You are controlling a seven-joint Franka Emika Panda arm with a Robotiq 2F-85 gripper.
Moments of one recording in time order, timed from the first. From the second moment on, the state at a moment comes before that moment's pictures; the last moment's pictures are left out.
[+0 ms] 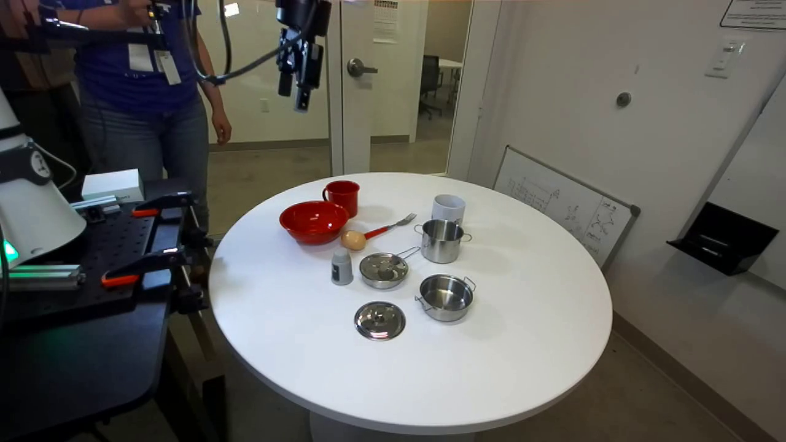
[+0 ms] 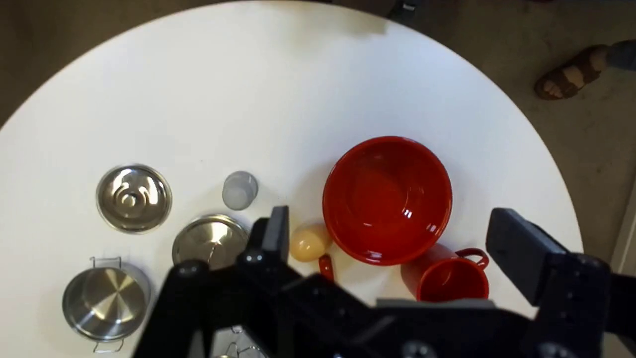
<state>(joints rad) 0.02 -0.12 -0.05 -2.41 0.04 2.09 -0.18</state>
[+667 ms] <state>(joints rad) 0.03 0.25 0.03 -2.13 -0.03 2.14 -0.23</state>
